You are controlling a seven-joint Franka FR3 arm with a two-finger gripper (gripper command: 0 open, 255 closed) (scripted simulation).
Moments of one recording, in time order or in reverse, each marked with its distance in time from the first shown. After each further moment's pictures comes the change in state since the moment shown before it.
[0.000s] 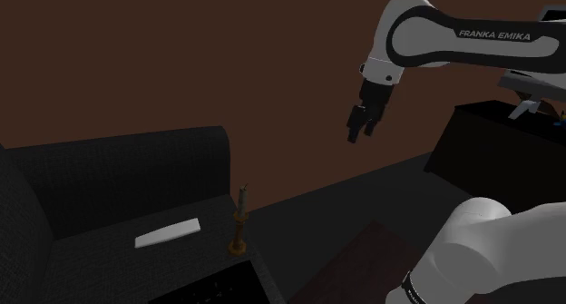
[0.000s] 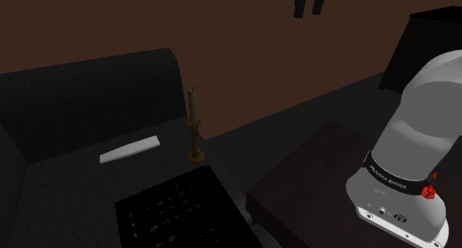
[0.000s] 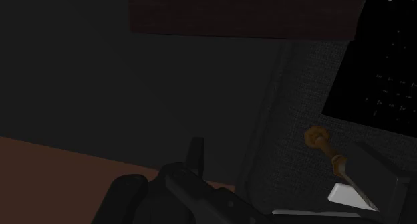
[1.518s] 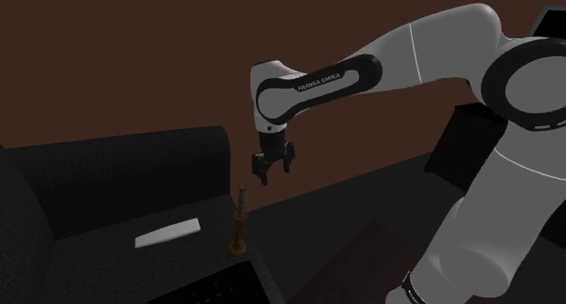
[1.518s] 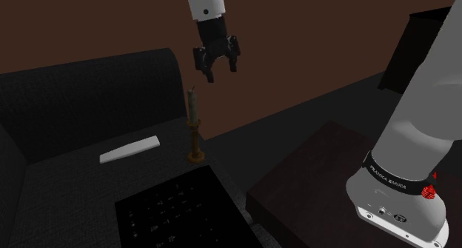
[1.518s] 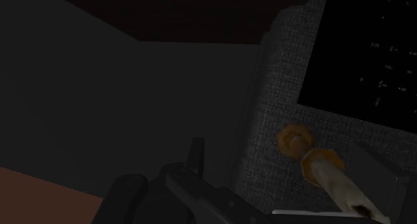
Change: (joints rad) arm 0.116 0.766 0.268 0.303 0.010 0.233 0.367
